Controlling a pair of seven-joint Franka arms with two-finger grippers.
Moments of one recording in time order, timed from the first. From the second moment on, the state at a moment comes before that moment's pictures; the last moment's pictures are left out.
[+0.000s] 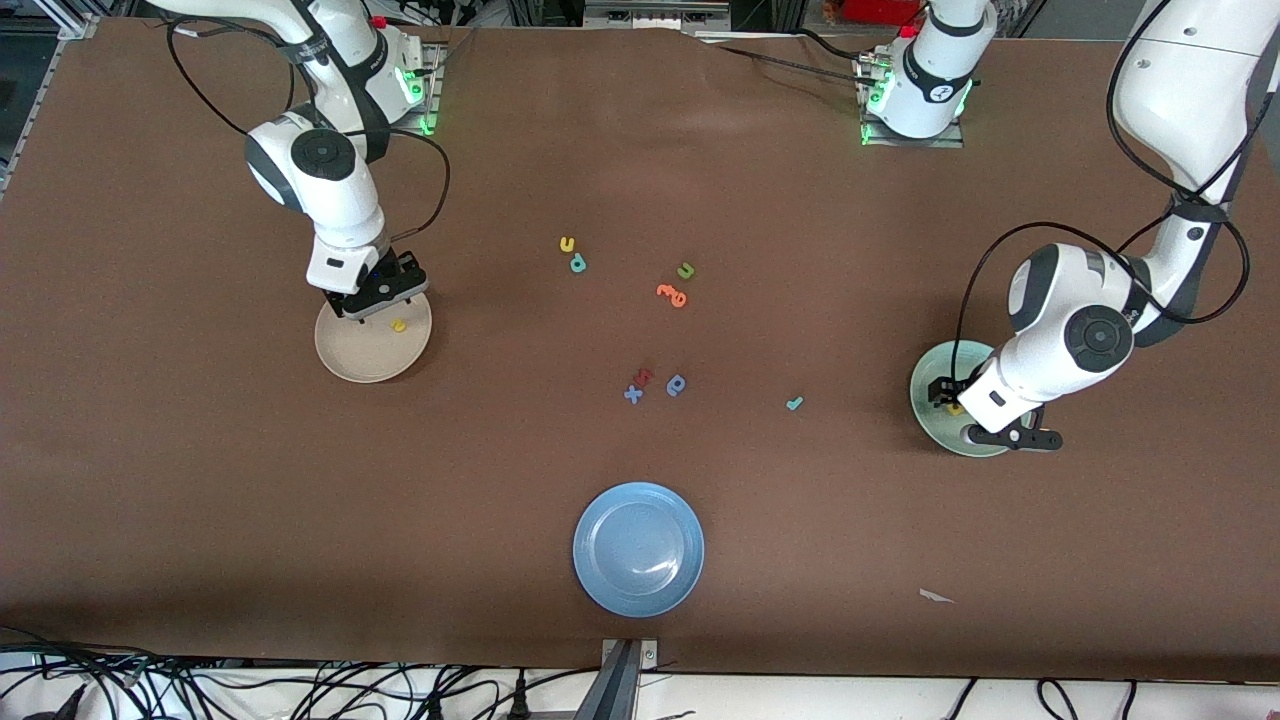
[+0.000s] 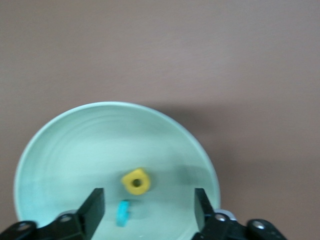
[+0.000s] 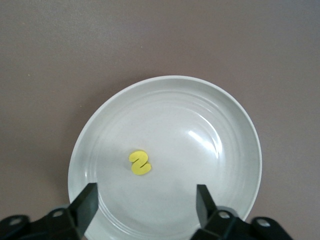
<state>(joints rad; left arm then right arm) 0.29 0.53 -0.37 -1.92 0.29 2.34 -0.18 -0.30 0.17 0.52 -2.52 -0.71 2.70 0.26</state>
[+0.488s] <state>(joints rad) 0.11 0.54 -0.41 -1.90 0.29 2.34 -0.41 -0.13 0.17 0.69 -2.49 -0.25 2.68 0.64</state>
